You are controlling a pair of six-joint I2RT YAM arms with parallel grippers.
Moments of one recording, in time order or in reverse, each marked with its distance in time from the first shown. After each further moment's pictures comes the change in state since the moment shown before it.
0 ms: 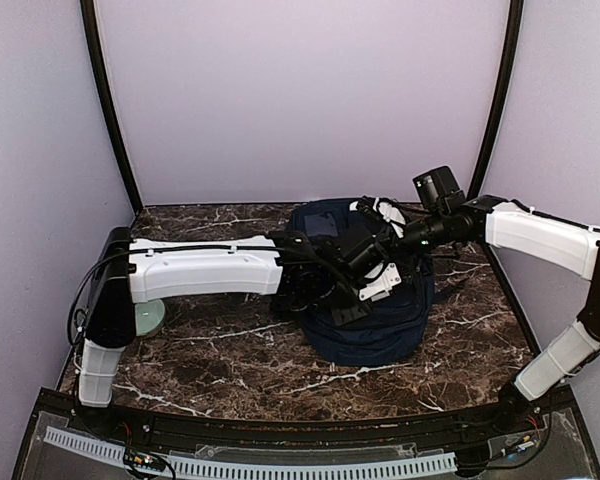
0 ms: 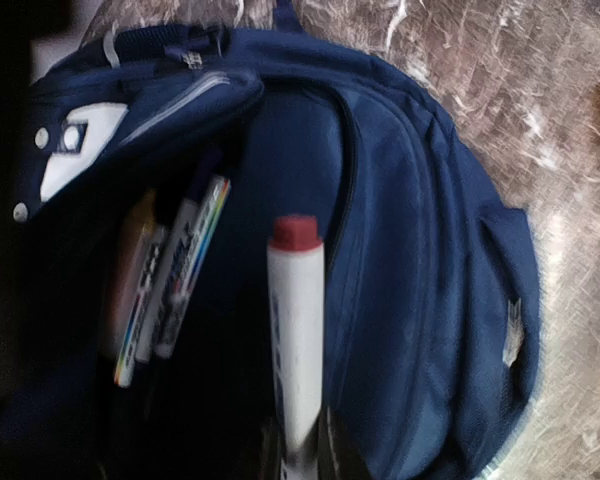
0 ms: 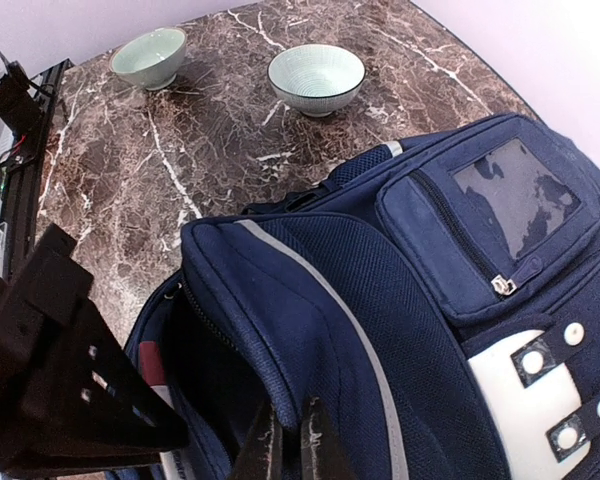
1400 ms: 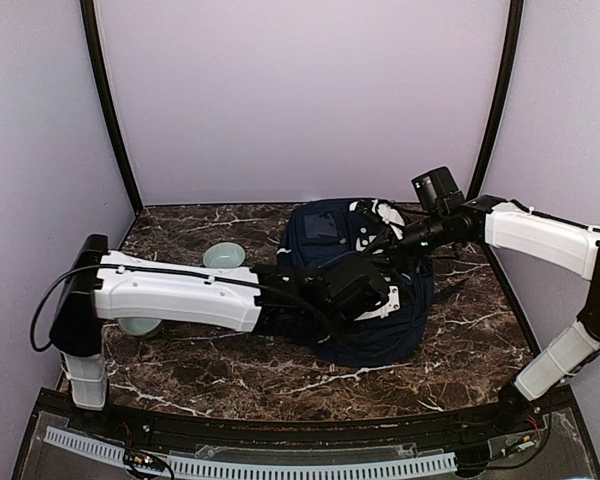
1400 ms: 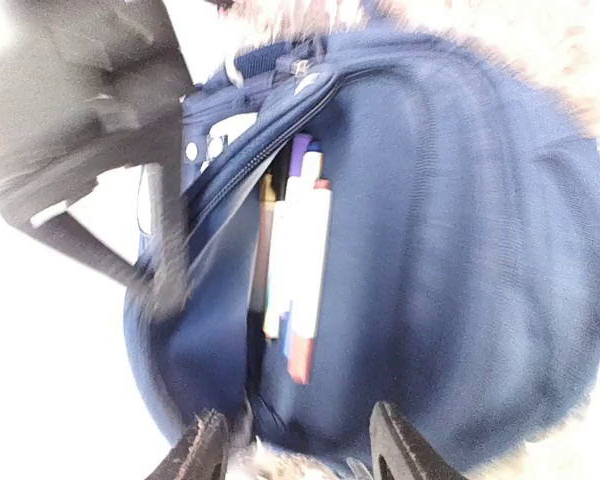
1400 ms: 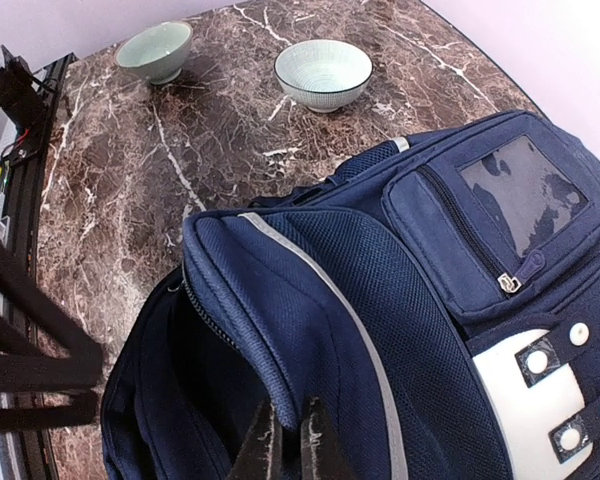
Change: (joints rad) left arm -0.130 -0.074 -0.193 0.221 -0.497 0.325; right arm -0.001 0.001 0.000 -0.007 0.002 -0.007
